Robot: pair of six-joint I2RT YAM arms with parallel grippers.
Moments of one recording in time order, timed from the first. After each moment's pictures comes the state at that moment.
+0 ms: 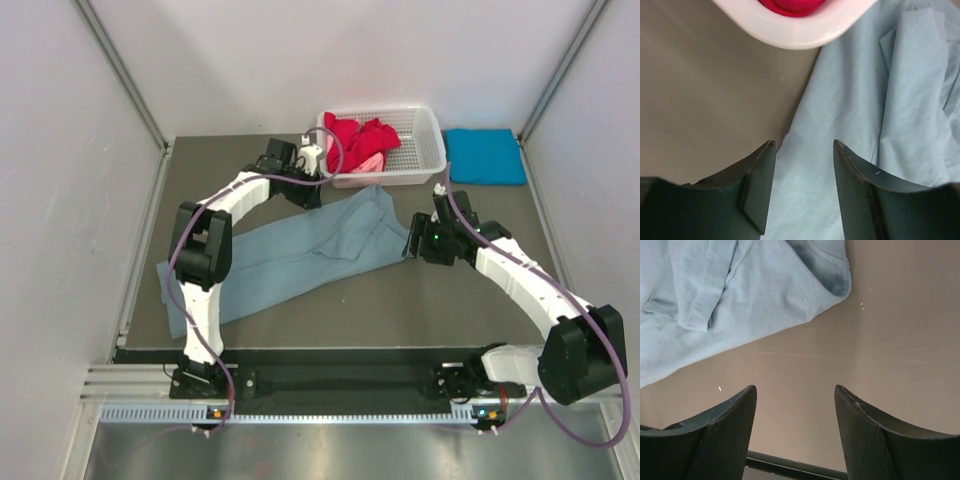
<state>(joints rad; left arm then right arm) -0.33 2.09 1.63 -0.38 0.42 0.16 0.35 1.25 0.91 -0.61 -0.05 0.51</state>
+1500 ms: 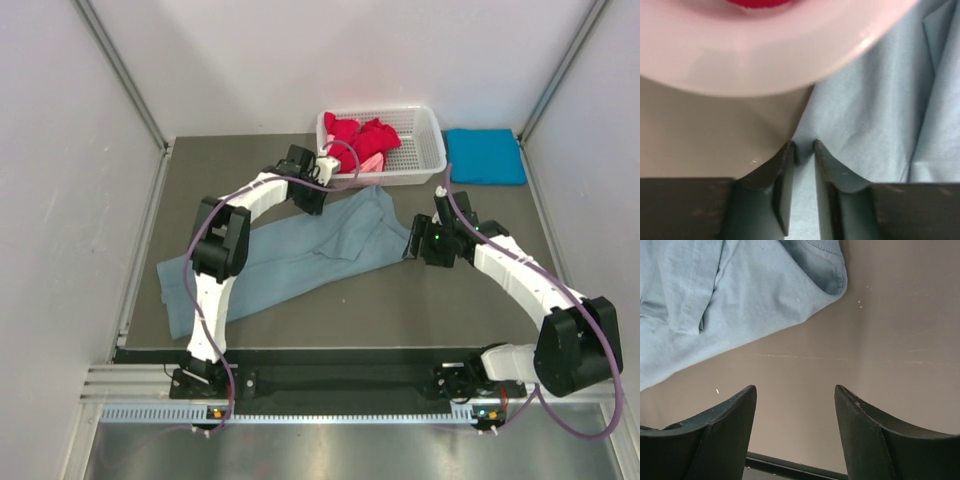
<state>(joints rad) -0.39 2.24 1.74 -0.46 0.30 0.23 0.32 1.29 0.89 -0.59 -0.09 0.52</state>
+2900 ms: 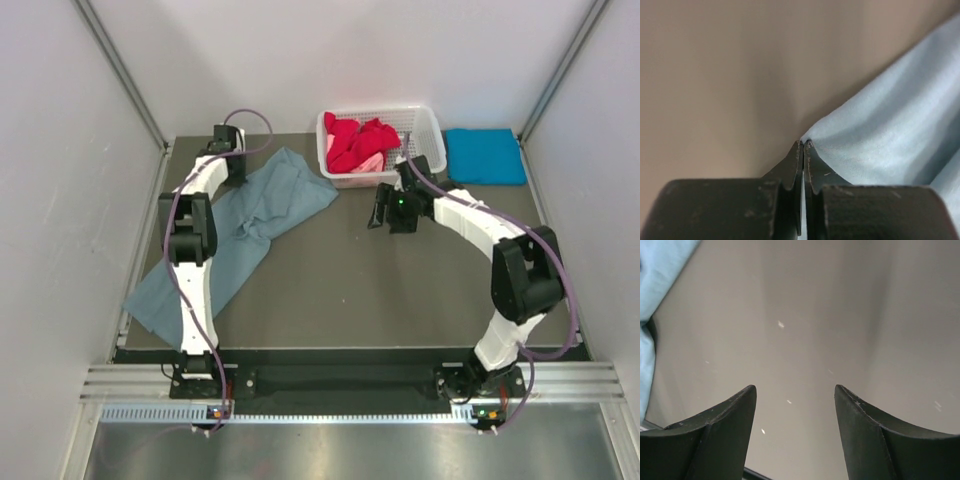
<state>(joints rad) -0.02 2.36 1.95 -0.52 -0.07 0.01 0.39 1.71 1.26 -0.53 -0.19 0.51</state>
